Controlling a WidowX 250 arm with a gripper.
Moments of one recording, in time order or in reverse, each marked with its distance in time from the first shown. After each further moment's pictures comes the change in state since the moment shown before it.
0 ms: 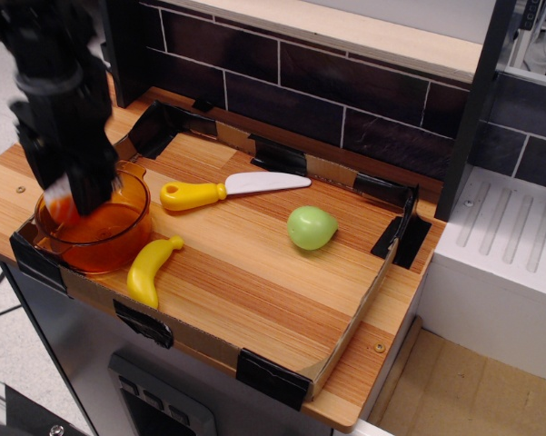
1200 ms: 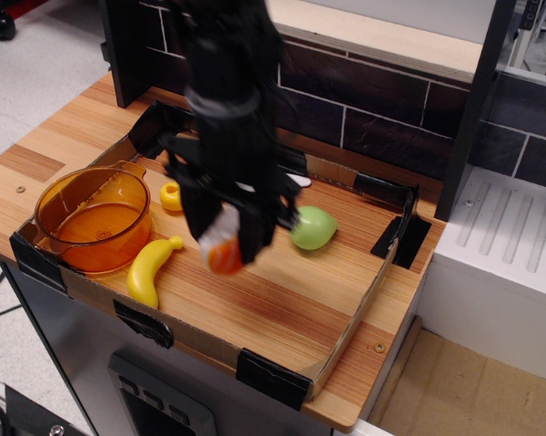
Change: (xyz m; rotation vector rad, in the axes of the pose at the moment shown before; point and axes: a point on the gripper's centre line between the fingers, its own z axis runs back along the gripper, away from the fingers) arm 0.021 -0.143 0.008 -0.126 0.082 0.012
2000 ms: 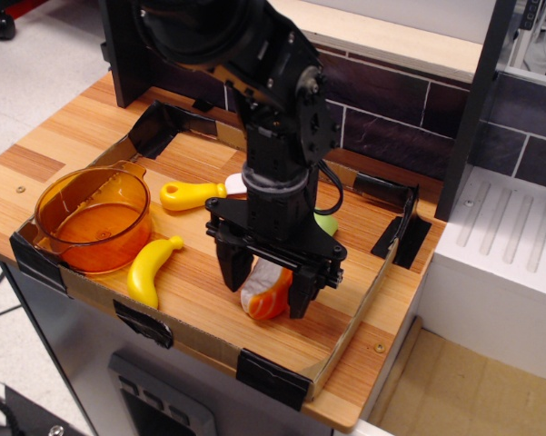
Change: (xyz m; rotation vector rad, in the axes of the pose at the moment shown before) arm 0.003 -0.014 -0.036 0.003 -0.006 0.099
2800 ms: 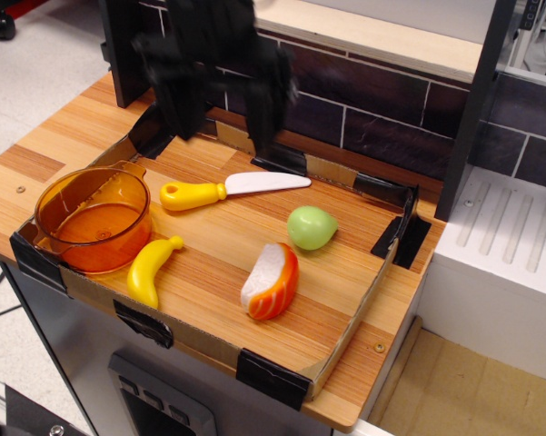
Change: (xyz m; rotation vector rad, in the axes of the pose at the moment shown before) arm 0.028 0.046 0.111 -0.113 -0.143 0.084
